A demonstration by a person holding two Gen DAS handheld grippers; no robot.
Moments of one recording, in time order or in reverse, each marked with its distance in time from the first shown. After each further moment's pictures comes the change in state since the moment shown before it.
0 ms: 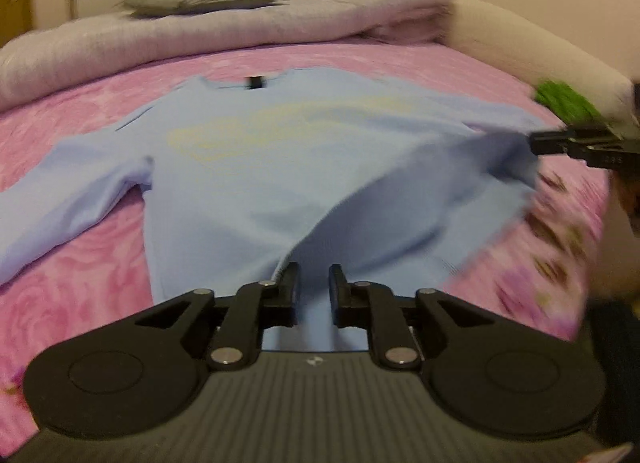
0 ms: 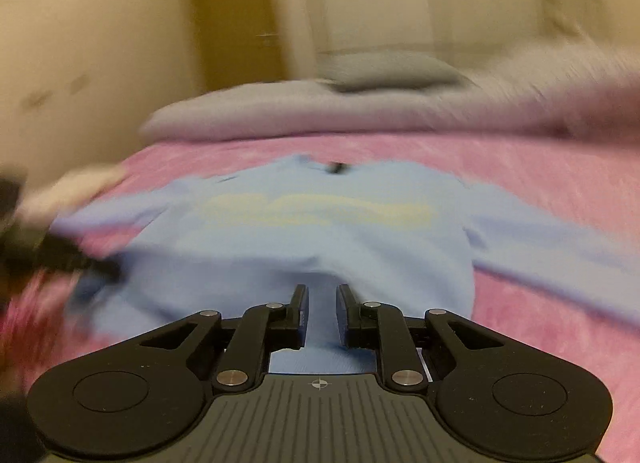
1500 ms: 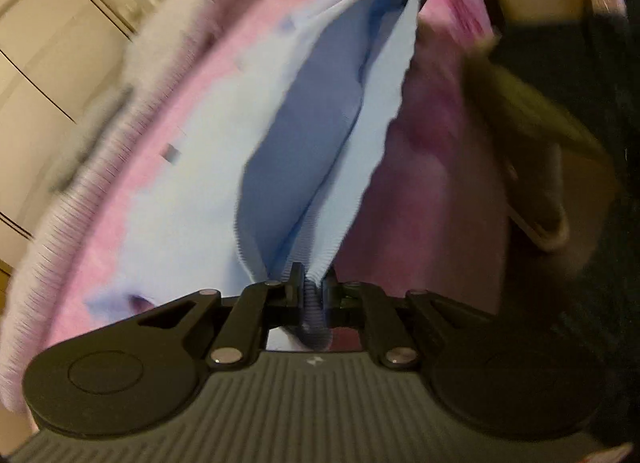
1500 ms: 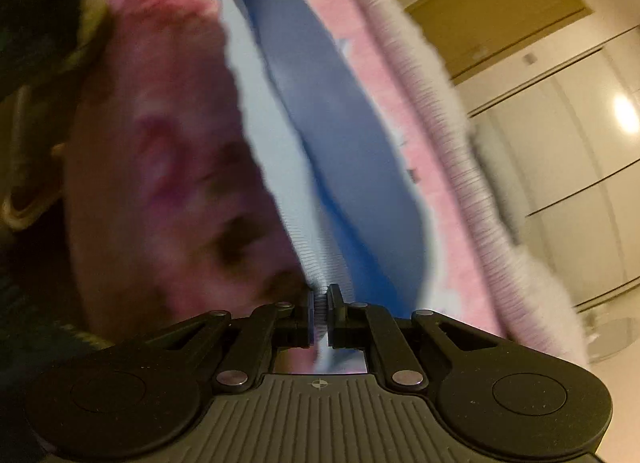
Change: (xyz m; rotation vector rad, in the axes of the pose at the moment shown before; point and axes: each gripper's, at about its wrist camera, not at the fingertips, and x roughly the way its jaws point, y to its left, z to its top) left arm -0.065 -0.127 -0.085 0.792 0.064 0.114; right arm -0.041 0.101 -0.085 -0.936 0.293 -0.148
